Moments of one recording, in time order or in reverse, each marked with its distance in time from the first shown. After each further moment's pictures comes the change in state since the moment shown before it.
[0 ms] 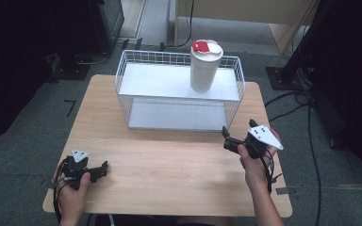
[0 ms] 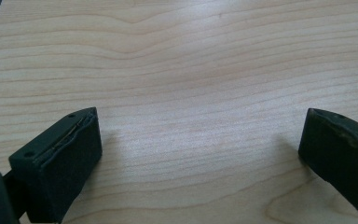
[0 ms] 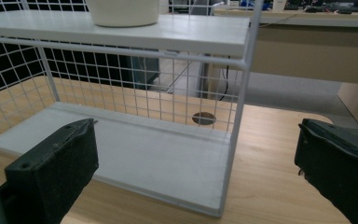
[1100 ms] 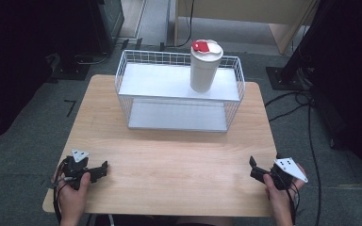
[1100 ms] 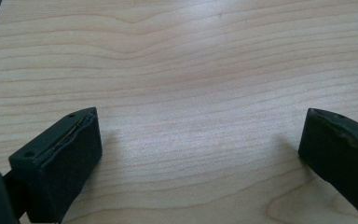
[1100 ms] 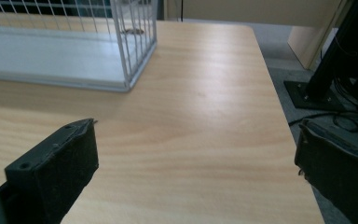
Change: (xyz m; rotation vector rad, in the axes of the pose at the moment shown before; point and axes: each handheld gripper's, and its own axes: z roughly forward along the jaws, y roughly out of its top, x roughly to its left) left arm 0.000 0.000 0.000 -0.001 0.000 -0.002; right arm -0.070 -0.091 -0.065 0.160 -0.171 0.029
